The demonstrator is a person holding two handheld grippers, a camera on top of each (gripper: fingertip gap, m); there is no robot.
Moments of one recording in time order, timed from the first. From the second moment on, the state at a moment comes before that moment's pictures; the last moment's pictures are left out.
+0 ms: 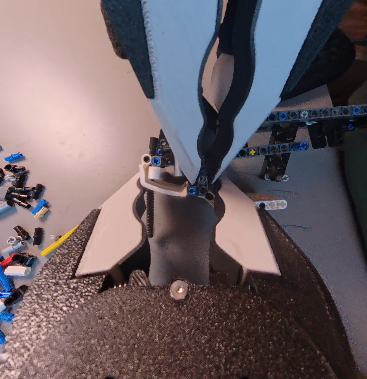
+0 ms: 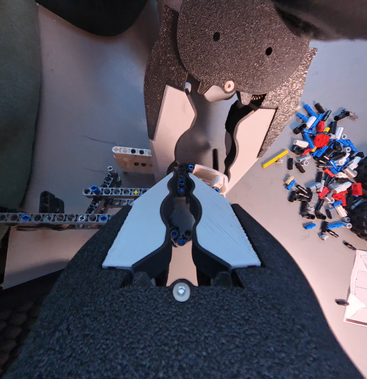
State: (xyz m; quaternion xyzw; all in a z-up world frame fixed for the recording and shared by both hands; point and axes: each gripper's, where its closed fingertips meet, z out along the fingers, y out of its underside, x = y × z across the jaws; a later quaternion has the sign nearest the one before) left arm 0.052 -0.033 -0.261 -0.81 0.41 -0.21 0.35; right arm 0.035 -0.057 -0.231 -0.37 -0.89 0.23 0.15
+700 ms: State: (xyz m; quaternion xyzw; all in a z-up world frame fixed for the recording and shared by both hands) left arm 0.054 -0.032 -0.261 -0.82 0.38 -0.23 0.36; right arm 0.035 -0.059 -0.227 -0.41 -0.84 0.32 0.15
